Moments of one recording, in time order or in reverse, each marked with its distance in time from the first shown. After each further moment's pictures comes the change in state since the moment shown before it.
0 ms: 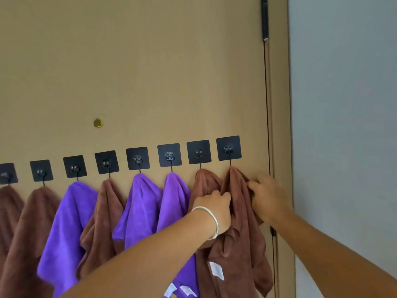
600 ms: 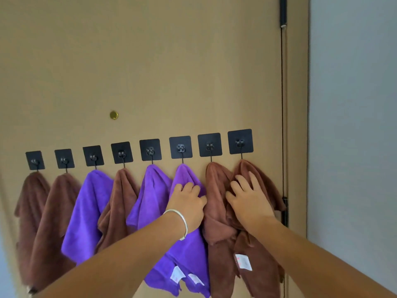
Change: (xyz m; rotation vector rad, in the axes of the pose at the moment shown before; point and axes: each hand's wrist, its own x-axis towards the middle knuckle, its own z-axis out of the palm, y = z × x) left_hand -0.027 -0.072 0.028 0.417 0.063 -0.044; right_hand -0.013 -0.054 0.020 -0.483 -0.141 -0.456
